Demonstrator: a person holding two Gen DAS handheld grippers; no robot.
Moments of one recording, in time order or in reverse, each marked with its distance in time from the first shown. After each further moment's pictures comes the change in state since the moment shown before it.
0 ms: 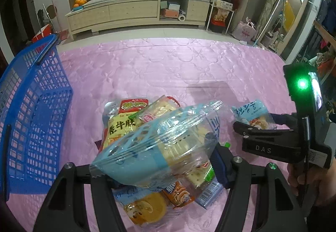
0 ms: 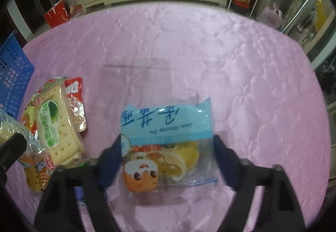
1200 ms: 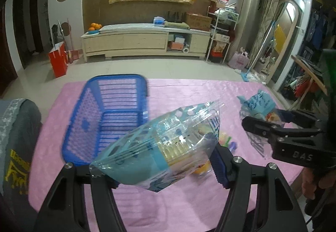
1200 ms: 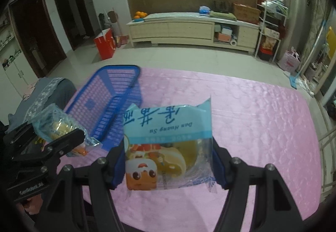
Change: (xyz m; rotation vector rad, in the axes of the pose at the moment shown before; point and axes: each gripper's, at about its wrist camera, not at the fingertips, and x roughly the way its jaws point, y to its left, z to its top) left arm -0.205 0.133 -0.032 -0.009 -0.194 -0.021; right arm -0.210 0.166 -0.033 -0.122 -0.291 0.187
